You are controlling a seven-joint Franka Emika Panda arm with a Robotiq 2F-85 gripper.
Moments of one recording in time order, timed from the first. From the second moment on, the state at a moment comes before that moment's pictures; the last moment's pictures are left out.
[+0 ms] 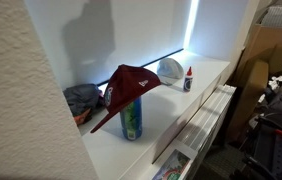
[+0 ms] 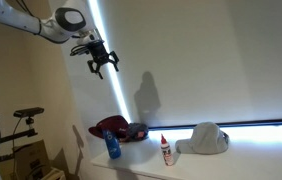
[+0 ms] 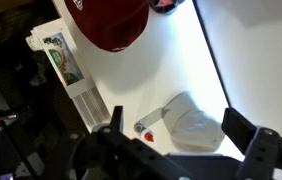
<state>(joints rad) -0.16 -0.50 0.22 -2.17 0.22 2.06 1.94</state>
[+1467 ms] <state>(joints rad) -0.25 -0.17 0.00 -2.30 0.00 2.33 2.27</state>
